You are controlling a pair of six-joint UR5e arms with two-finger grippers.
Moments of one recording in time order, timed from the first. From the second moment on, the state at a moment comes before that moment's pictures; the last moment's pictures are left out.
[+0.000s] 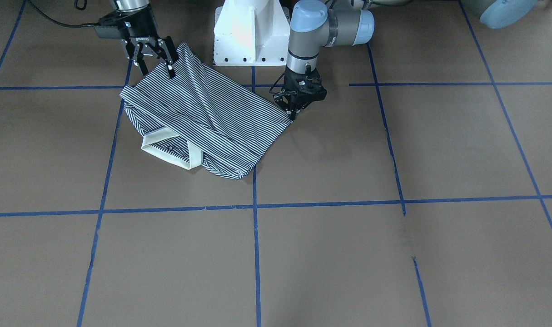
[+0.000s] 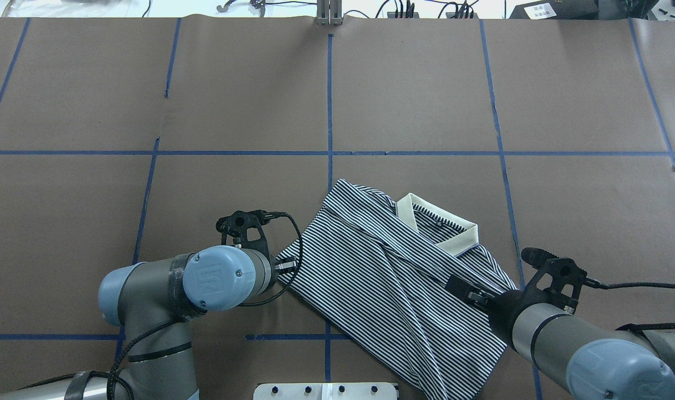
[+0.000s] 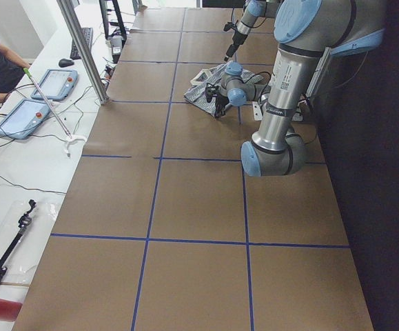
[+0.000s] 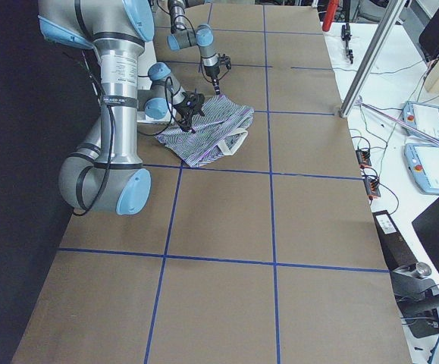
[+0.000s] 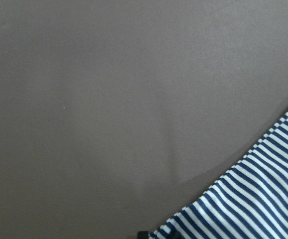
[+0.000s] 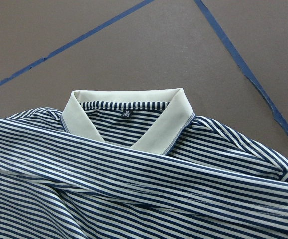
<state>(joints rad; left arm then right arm) -0.28 -2.07 -1.79 -1.75 -1.56 -1.58 0.10 -1.63 2.31 -1.34 1.23 1.92</state>
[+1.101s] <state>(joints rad) -0.51 -2.03 -1.78 -1.78 -1.59 -1.29 0.11 -1.64 2.31 -1.34 1.23 1.92</state>
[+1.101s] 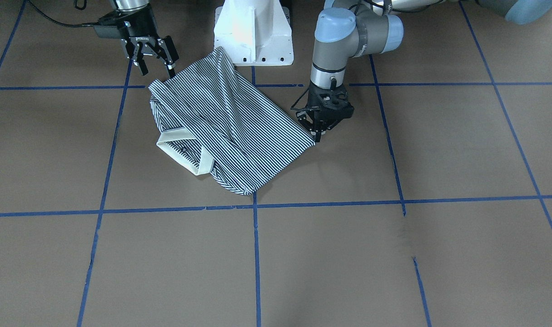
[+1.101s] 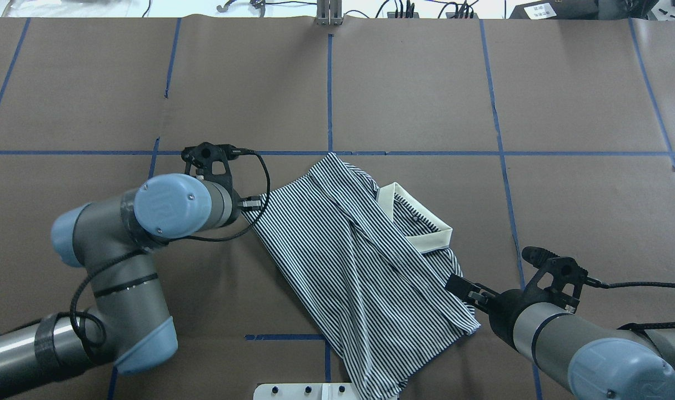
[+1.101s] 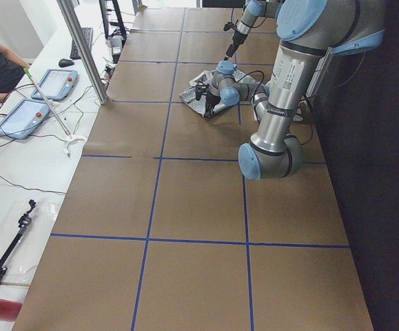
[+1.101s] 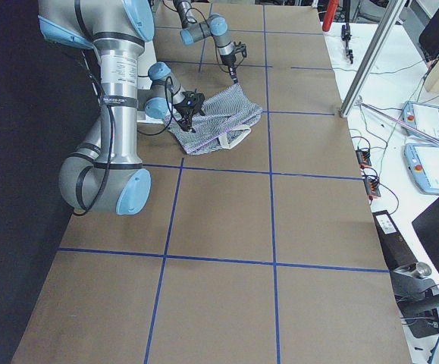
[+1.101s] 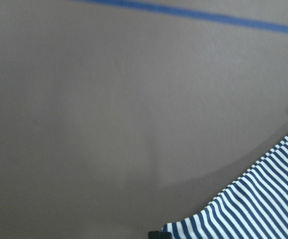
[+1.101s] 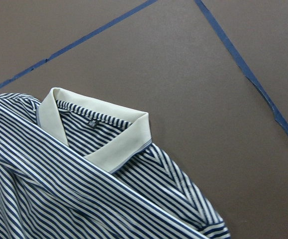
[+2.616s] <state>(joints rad) -0.81 -2.27 -1.23 -2.22 -1.75 -1.13 0.15 -1.38 2.13 -1.34 1.25 1.98</state>
